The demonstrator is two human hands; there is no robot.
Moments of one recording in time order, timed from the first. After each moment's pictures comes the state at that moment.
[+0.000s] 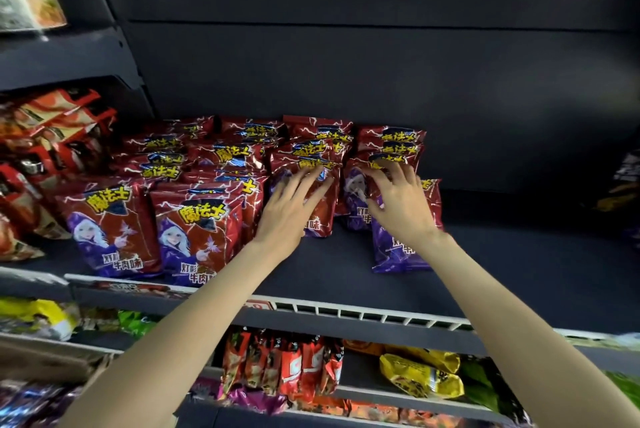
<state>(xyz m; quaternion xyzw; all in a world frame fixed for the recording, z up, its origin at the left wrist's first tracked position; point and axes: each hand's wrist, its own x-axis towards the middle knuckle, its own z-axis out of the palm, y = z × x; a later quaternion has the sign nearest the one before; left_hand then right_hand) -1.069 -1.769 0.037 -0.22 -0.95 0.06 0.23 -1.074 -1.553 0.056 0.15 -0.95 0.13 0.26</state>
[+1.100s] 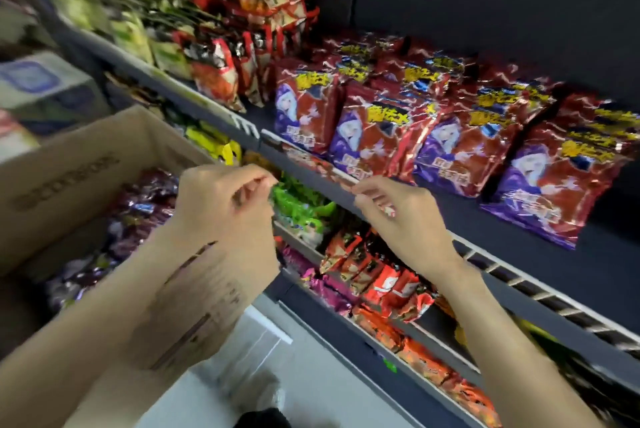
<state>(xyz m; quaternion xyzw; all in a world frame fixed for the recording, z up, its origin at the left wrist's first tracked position) -0.810 -1.953 0.064 -0.06 -0.92 -0.11 0.38 -0.915 -1.707 0.067 0.41 -0.83 0.38 0.06</state>
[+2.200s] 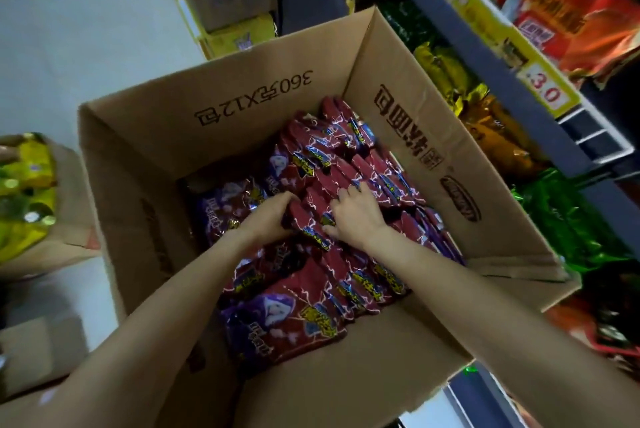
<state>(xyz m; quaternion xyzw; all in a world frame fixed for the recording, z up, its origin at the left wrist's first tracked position) -0.674 -2.276 -0.207 0.29 -0.88 -0.37 -0.06 -0.833 -2.158 -0.170 0.65 -0.73 -0.19 -0.05</state>
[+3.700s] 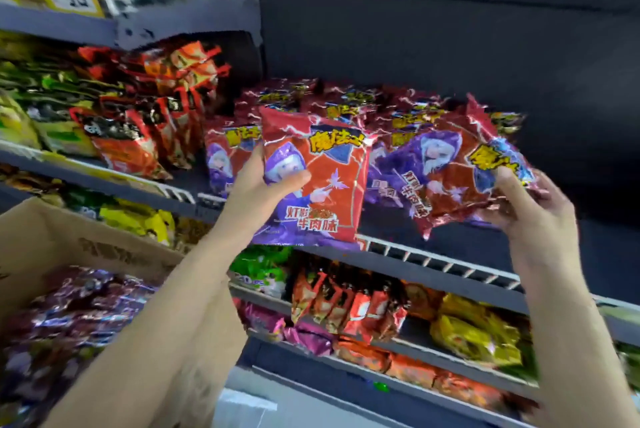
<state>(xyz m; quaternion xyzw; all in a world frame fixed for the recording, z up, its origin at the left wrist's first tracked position) -0.911 -1.914 0.101 0.00 -0.72 -0.68 0.14 -0.913 -1.616 0.121 -0.02 -0.65 0.74 0.16</state>
